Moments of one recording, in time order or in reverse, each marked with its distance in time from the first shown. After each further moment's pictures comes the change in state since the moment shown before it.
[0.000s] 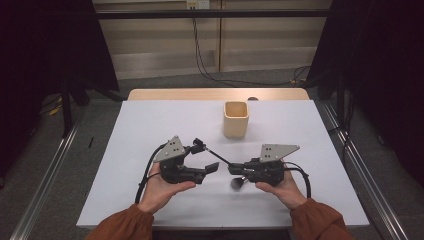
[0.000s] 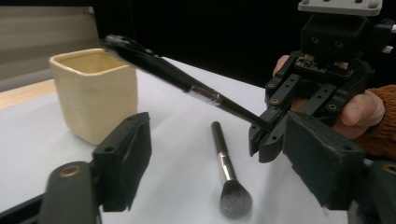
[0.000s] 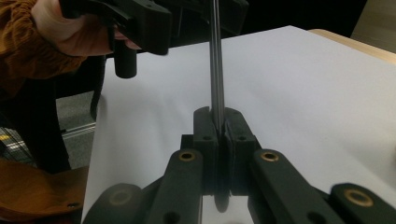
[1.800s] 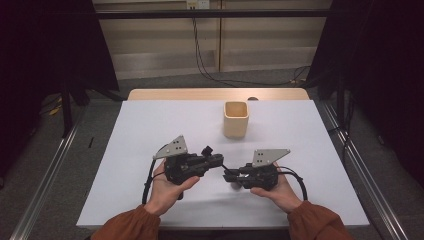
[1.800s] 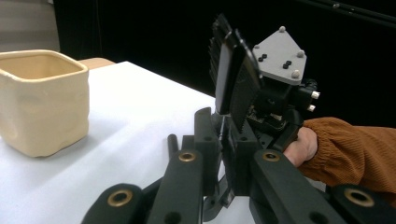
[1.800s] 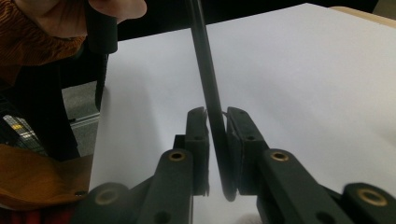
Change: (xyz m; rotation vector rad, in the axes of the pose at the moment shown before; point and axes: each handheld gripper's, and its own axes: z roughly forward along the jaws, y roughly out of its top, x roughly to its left) left arm -0.015 0.014 0.000 -0.025 -0.132 -0.094; right arm 0.004 -0.013 0.016 0.056 0.032 0.018
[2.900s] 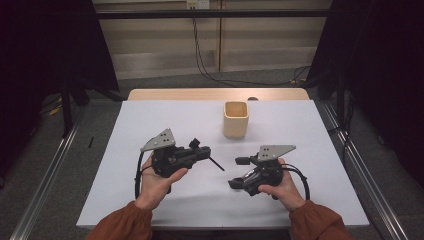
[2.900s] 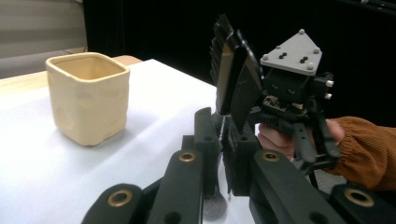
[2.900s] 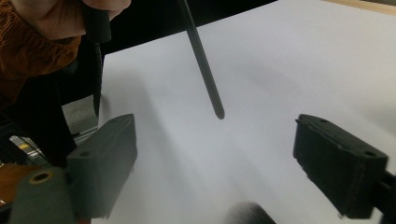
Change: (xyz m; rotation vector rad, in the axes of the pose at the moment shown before) left arm 0.017 0.012 -0.025 0.022 0.085 -0.008; right arm -0.008 0.000 -0.011 -0.009 -0.017 0.103
